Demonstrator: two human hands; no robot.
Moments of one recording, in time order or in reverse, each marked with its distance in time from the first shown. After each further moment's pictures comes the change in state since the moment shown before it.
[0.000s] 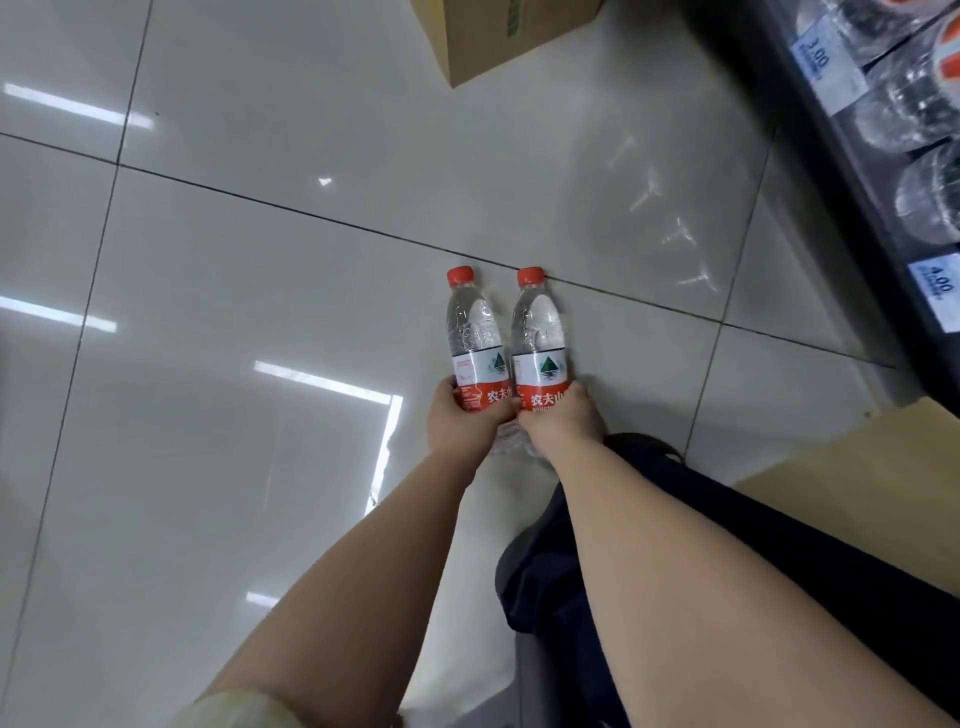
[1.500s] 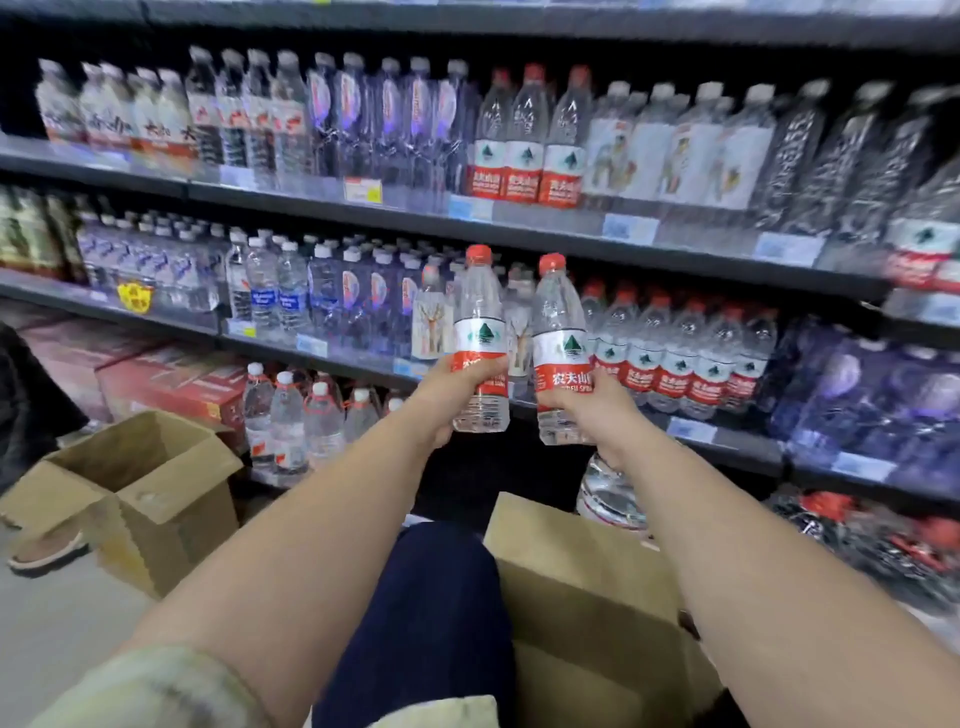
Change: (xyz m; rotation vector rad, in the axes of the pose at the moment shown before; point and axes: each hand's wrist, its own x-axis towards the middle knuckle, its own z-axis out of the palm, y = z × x) left_hand -0.588 0.230 0.090 0.133 -1.073 0.911; right_hand -0.464 0.304 -0.403 1.060 0.778 -0.576
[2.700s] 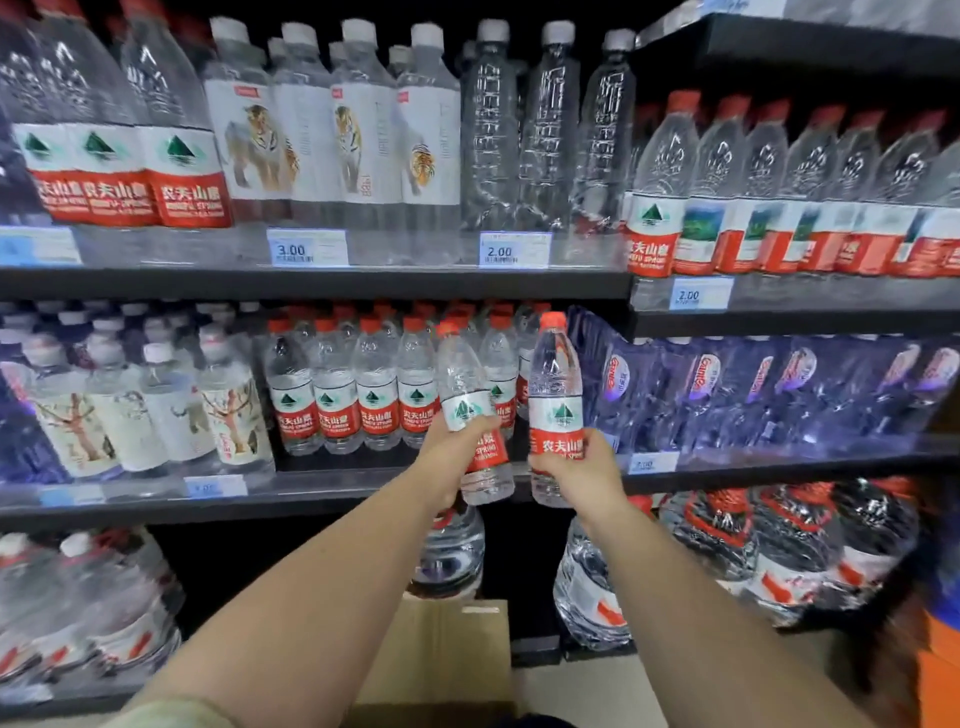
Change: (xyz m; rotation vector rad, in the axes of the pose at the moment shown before) left_hand 0.169 -0.083 0.325 0.032 -0.220 -0.216; right_hand 0.124 0.143 -0.265 0.147 0.521 0.149
